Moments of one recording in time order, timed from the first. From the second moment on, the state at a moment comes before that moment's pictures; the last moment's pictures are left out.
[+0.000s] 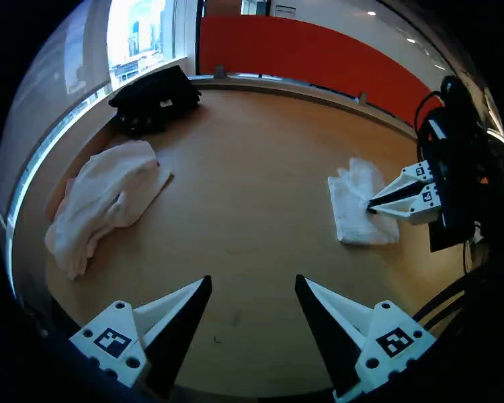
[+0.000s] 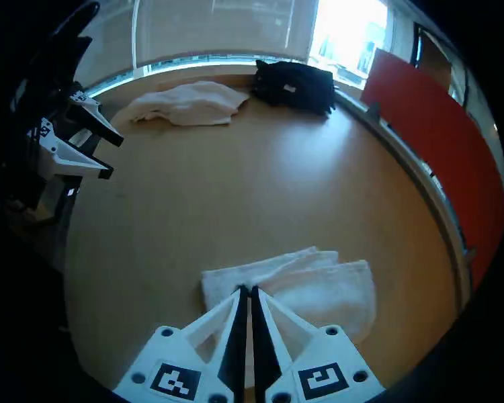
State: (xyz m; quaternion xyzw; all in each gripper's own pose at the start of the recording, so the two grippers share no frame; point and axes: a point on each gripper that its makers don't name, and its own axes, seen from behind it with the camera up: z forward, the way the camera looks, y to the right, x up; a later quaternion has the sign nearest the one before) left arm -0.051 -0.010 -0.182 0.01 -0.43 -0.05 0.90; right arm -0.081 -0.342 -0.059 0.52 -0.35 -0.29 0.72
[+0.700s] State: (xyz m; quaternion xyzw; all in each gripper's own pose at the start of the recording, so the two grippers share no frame) left arm -0.050 -0.005 -0.179 0.00 -0.43 -0.06 0.90; right arm -0.104 -0.340 -0.063 0.51 -0.37 -0.27 0.72
